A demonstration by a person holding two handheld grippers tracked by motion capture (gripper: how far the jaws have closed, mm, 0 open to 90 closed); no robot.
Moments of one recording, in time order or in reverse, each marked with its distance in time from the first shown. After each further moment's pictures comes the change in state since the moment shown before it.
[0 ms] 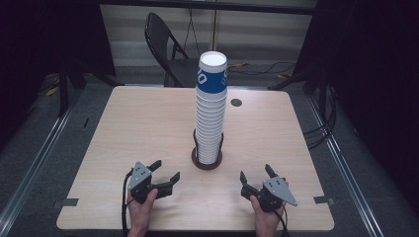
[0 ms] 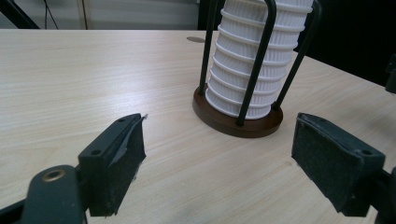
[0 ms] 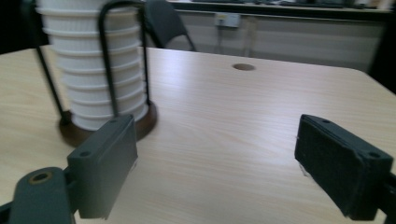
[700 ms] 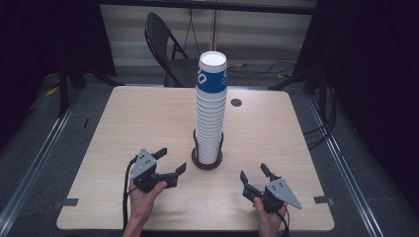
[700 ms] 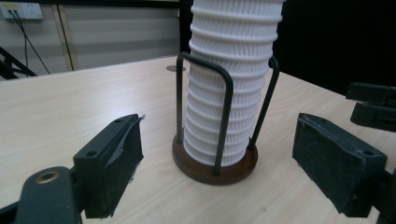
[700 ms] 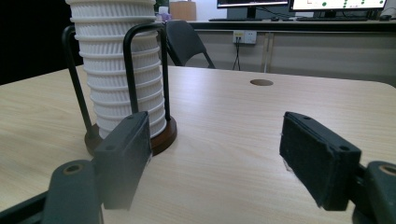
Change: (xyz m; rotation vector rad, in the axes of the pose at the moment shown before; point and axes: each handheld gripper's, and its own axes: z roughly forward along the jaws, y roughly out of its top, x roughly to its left) left arm -0.015 0.057 0.002 -0.030 -0.063 0.097; right arm -0.003 -0.003 -0.004 -0.084 0.068 0.032
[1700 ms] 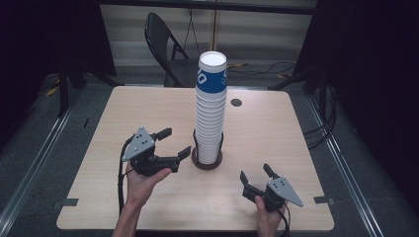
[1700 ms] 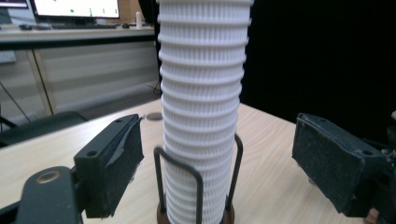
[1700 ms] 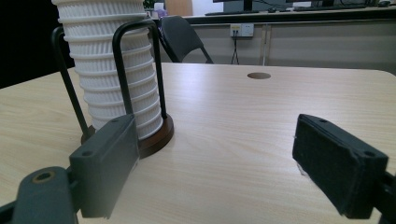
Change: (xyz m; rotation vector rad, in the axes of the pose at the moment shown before) left arm -0.004 0.079 -0.007 -0.071 -0.114 0.063; right arm -0.003 0.001 0.002 0.026 -0.017 0.043
